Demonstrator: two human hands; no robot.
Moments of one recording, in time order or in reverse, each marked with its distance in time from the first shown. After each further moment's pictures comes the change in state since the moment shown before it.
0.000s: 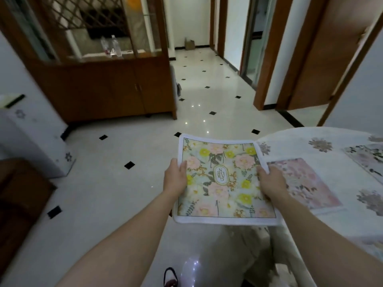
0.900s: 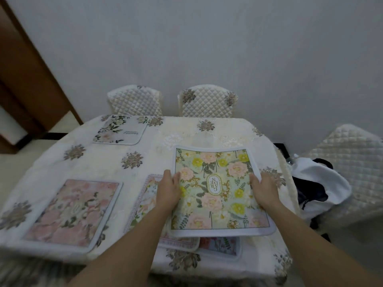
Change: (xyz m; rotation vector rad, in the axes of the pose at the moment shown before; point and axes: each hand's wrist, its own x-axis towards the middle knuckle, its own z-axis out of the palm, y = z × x) left_hand -0.337 0.215 0.382 0.066 -1.090 0.788; right_hand -0.300 0.345 -0.348 0.110 1.006 0.745
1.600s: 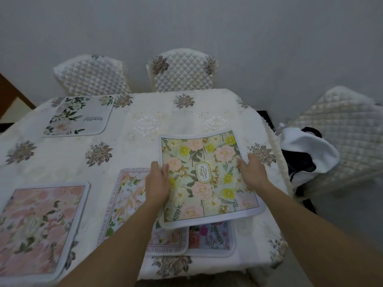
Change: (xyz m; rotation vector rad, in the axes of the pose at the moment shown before) left_hand 0.061 -0.027 0.072 0.083 -0.075 -0.031; right_hand 0.056 0.025 0.025 -0.034 -0.077 0.107
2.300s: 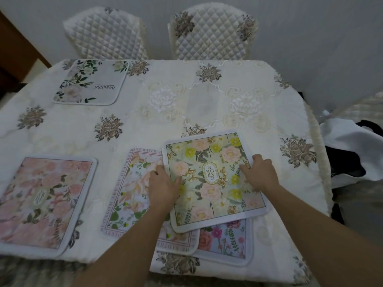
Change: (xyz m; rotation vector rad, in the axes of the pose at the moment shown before) left_hand 0.014 -0.077 0.038 0.284 -0.040 -0.211; right_hand 0.056 0.031 0.080 -0.396 -0.200 0.045
